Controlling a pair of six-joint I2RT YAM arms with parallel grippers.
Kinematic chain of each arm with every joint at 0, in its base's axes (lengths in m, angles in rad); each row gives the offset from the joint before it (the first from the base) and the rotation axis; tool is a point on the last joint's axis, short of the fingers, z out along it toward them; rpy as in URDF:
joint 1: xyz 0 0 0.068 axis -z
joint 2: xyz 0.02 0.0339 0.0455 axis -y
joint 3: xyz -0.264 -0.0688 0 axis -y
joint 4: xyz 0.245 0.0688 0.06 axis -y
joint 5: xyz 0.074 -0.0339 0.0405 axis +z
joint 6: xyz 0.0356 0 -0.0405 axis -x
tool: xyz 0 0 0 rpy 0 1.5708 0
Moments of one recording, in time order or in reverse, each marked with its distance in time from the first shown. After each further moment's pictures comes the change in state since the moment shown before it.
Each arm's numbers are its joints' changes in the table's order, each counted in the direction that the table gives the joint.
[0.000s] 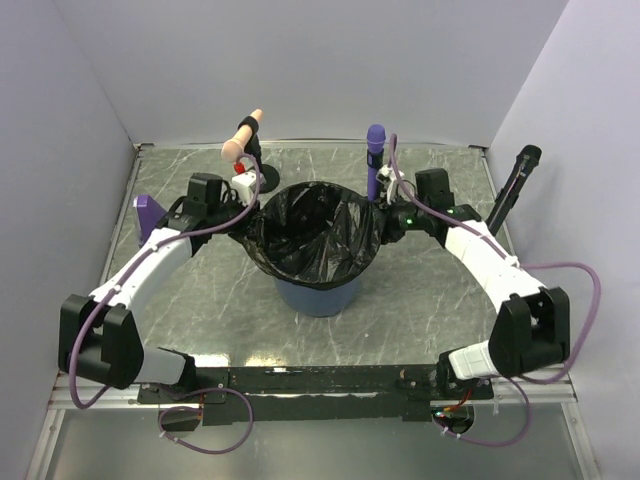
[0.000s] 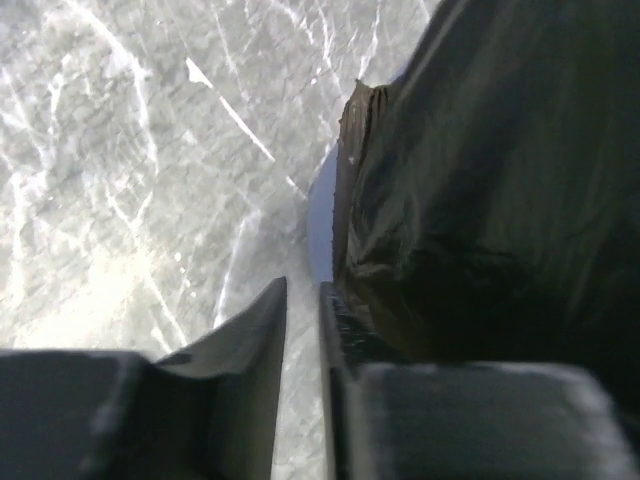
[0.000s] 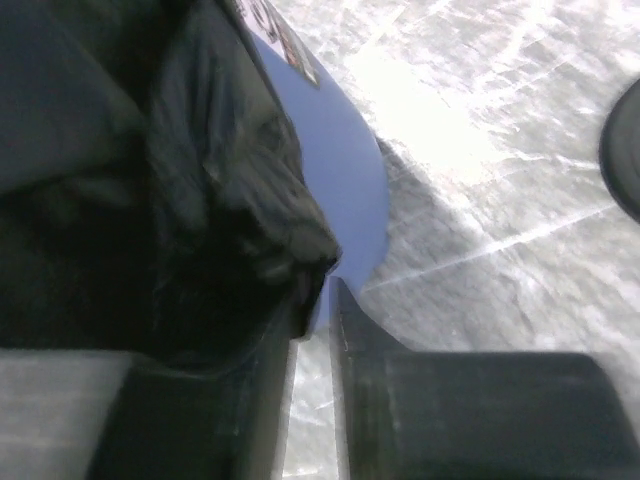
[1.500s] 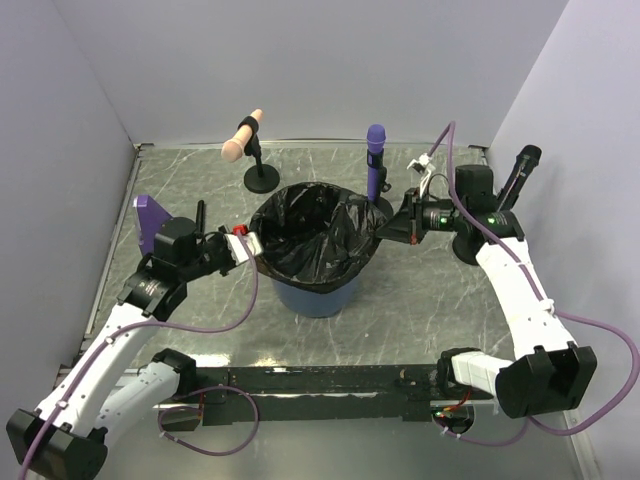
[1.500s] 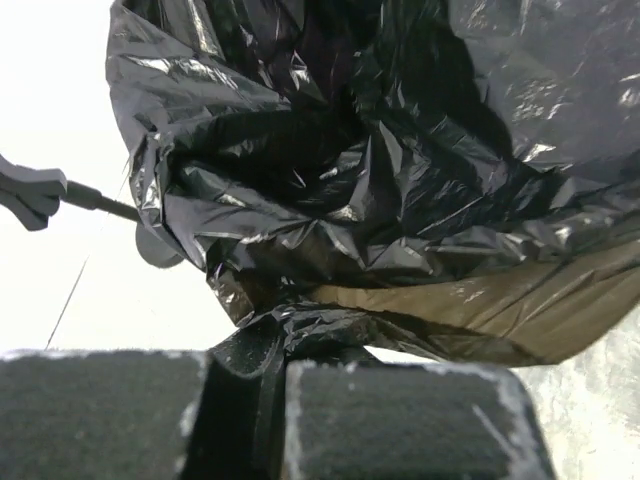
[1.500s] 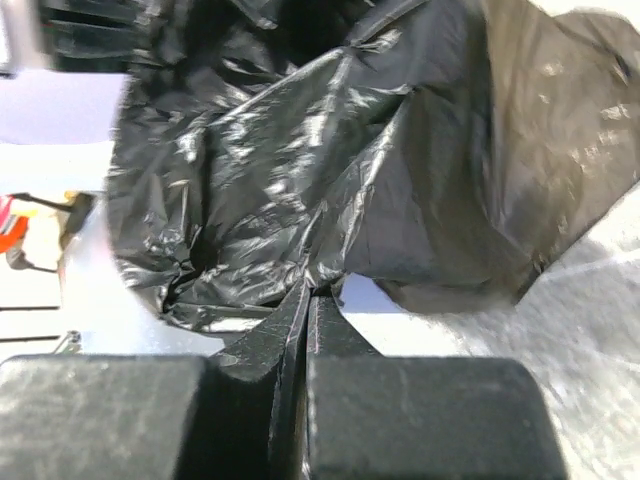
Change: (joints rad) left arm 0.111 0.559 -0.270 0.028 0.067 -0.647; right arm 0.124 0.232 0.089 -0.211 0.308 -0.107
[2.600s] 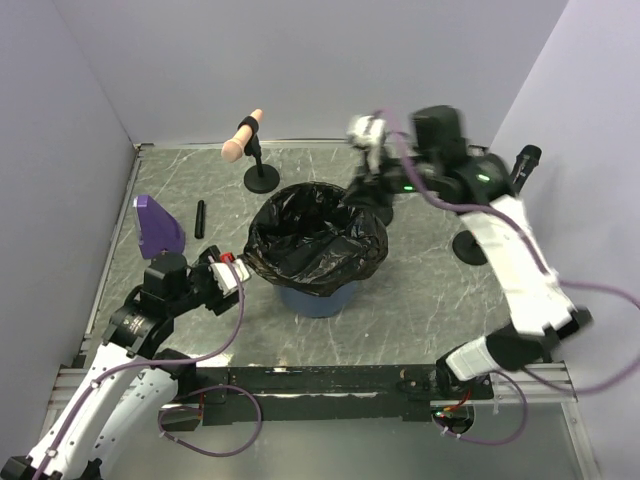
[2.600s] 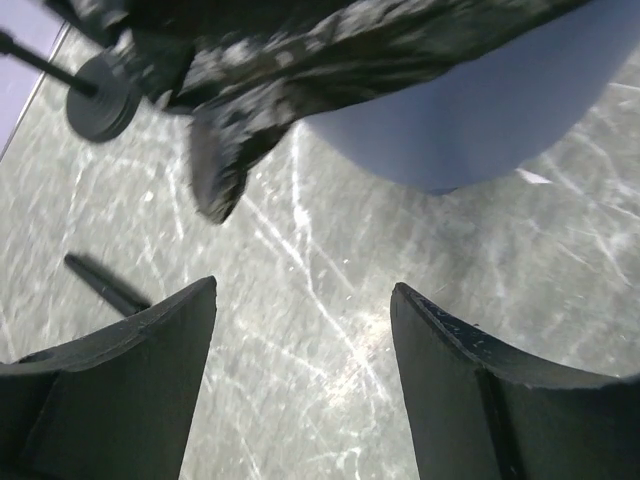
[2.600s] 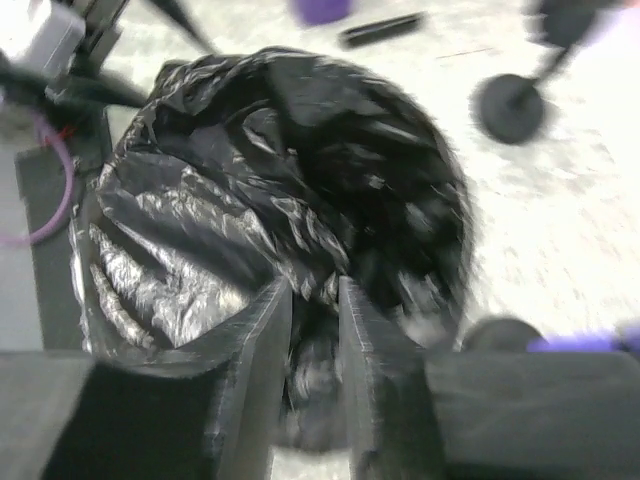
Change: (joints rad) left arm 0.005 0.266 -0.138 -0.250 0.126 0.089; right arm -0.362 -0.256 0.752 -0.404 -0.378 0.503
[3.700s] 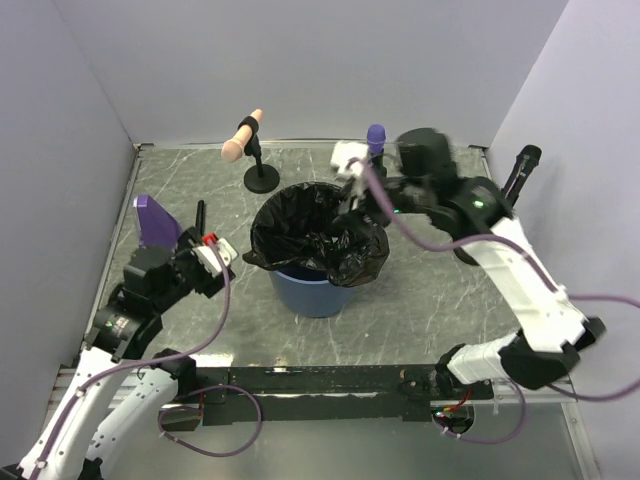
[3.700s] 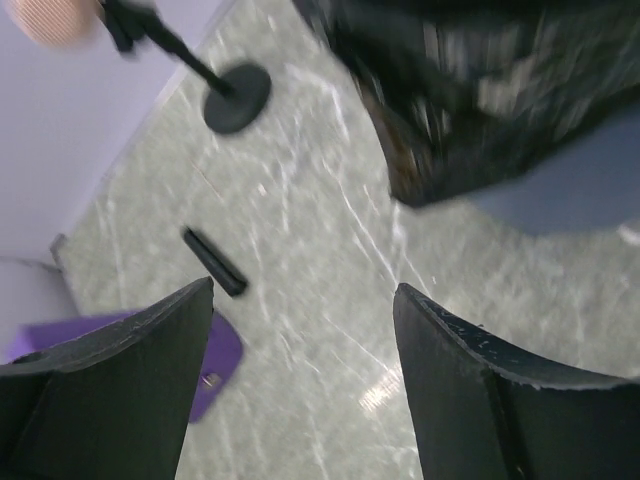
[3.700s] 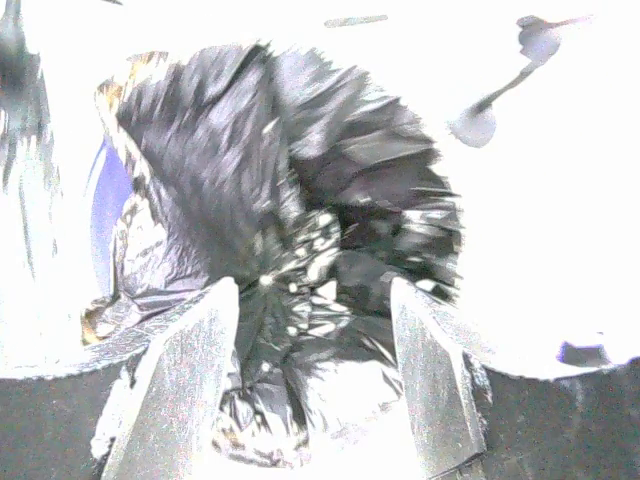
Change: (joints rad) left arm -0.002 0.011 0.105 0.008 0.194 0.047; right arm -0.208 0.036 -0.123 0.064 -0.212 0.124
